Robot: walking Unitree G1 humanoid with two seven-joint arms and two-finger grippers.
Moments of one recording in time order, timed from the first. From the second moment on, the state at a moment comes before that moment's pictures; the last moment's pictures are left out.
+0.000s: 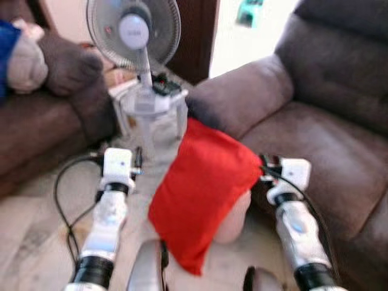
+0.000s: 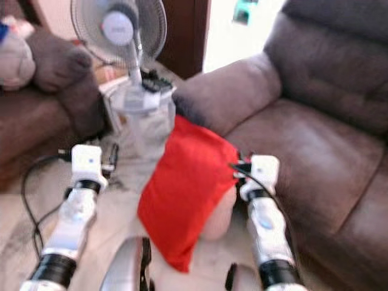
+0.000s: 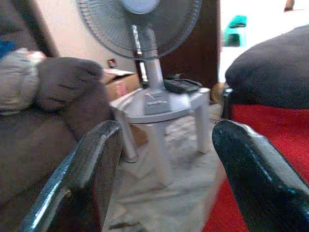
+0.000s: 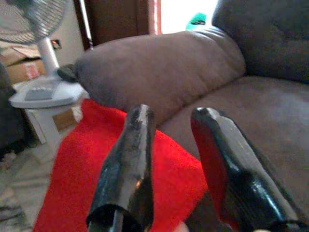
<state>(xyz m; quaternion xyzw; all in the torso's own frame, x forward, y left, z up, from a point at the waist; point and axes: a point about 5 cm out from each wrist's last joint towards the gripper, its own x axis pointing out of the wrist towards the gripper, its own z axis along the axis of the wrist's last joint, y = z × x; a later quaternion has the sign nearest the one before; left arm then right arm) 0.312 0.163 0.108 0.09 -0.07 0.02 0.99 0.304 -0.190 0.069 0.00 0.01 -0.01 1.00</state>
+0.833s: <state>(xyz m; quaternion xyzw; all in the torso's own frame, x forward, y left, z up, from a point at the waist) 0.314 0.153 0.110 0.09 -0.07 0.01 0.99 0.299 -0.200 0.066 -0.01 0.01 -0.02 1.00</state>
